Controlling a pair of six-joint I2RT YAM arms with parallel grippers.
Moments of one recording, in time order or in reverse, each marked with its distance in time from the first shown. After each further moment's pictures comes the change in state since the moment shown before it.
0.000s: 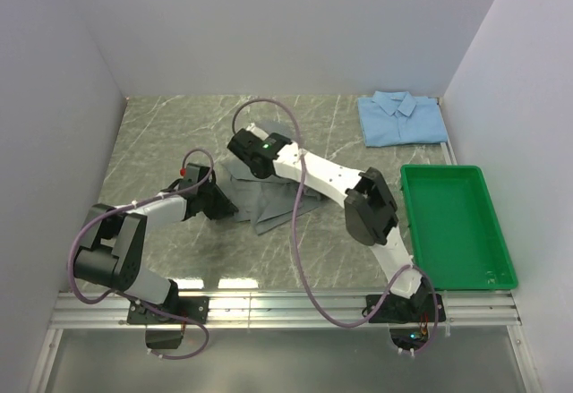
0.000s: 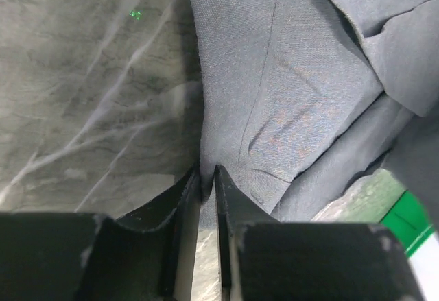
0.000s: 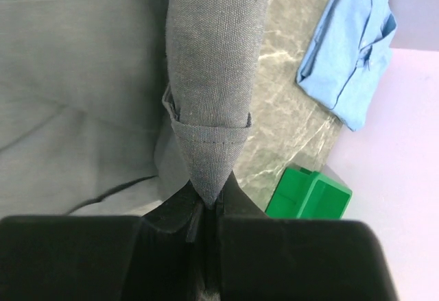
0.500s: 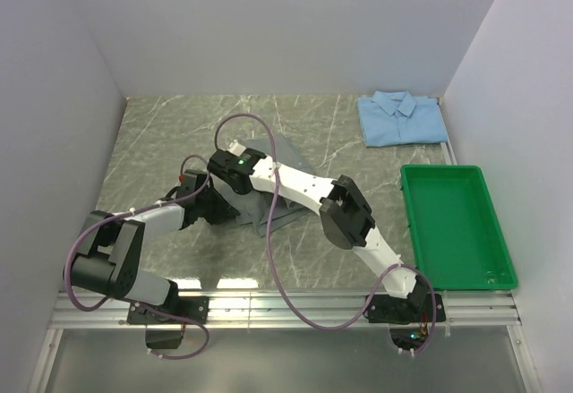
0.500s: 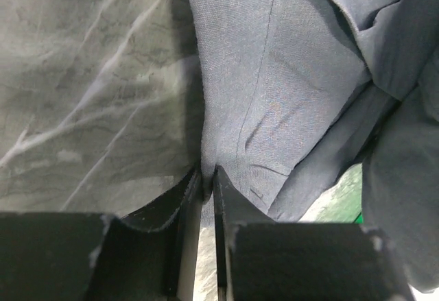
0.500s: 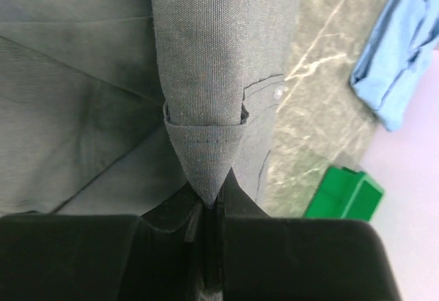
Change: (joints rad) left arm 0.001 -0.046 -0.092 0.101 0.047 -0.048; right arm 0.113 0.203 0.182 -0.122 0.003 0.162
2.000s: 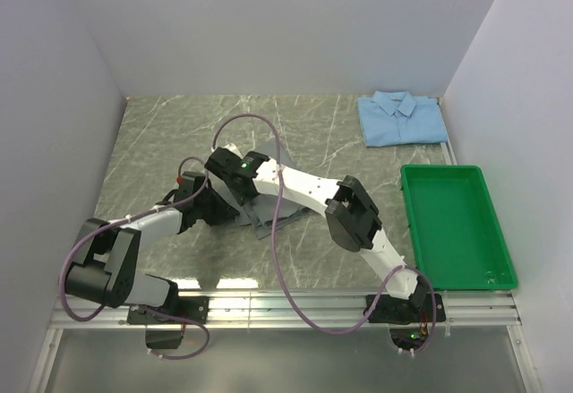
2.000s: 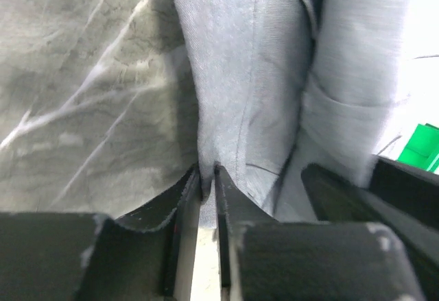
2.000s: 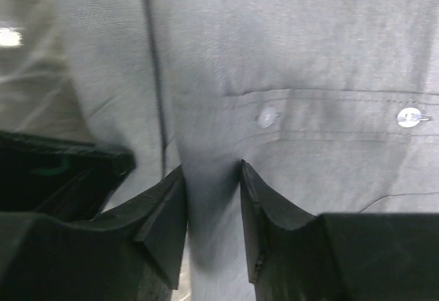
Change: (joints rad) left arm 0.000 -0.048 -0.039 0.022 0.002 -0.030; right arm 0.016 -0.069 -0.098 0.216 -0.451 0.227
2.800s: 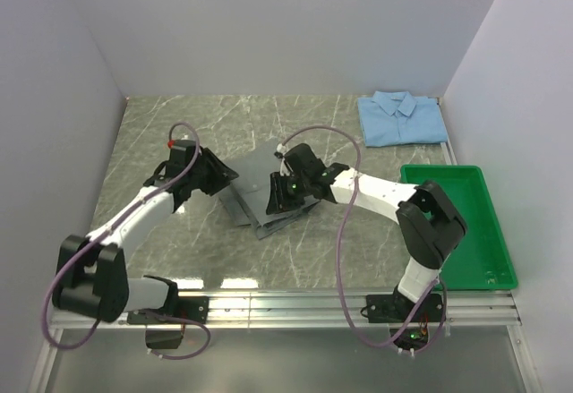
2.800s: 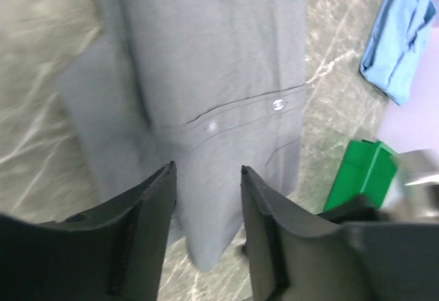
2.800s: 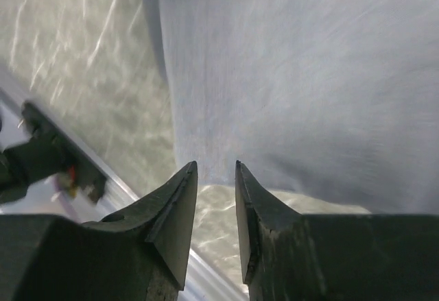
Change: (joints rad) left arm 0.019 -0.146 0.277 -0.249 -0.088 0.076; right arm -0.263 -0.602 -0.895 0.592 -0.667 0.211
